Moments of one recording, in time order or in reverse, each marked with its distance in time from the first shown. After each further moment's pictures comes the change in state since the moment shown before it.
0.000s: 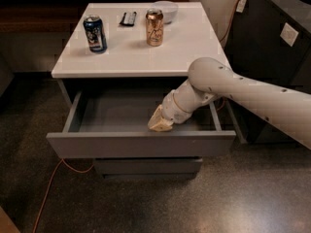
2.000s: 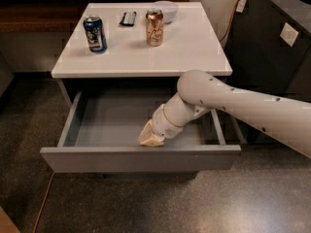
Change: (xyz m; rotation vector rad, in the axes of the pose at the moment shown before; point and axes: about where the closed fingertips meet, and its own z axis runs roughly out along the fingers) arm -0.016 0.058 0.027 -0.100 -0.007 -0.016
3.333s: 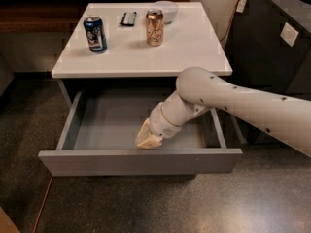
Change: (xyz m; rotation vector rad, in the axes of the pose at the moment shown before) arm -0.018 0.010 -0.012 0.015 -0.011 -0.027
